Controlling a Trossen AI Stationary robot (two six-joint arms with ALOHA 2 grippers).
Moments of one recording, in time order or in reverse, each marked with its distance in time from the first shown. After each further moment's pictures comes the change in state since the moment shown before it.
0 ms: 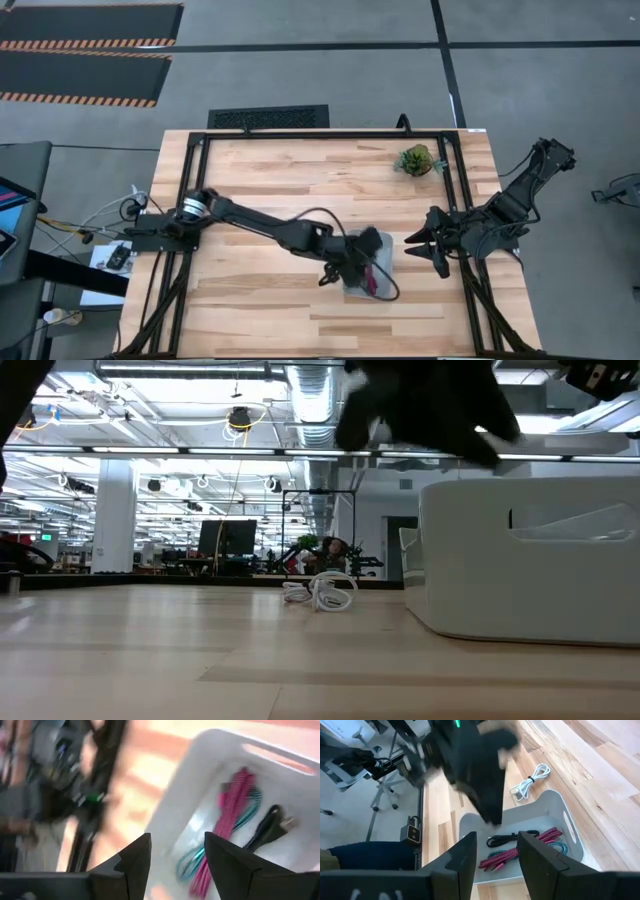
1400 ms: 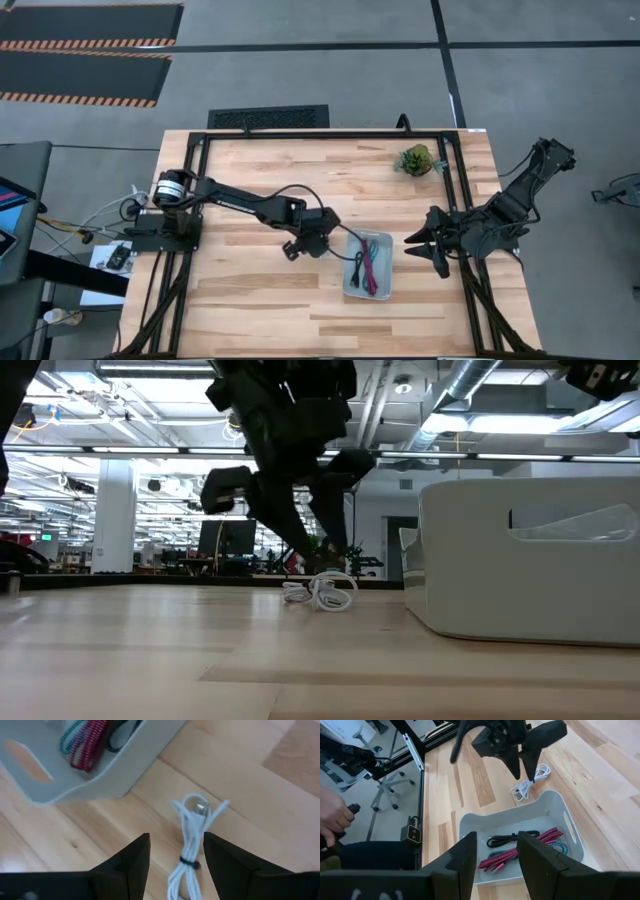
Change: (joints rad) left arm 0.173 -0.254 -0.514 -0.065 0.174 -0.119; right arm 0.000 0.000 0.000 0.002 0.000 -0.001
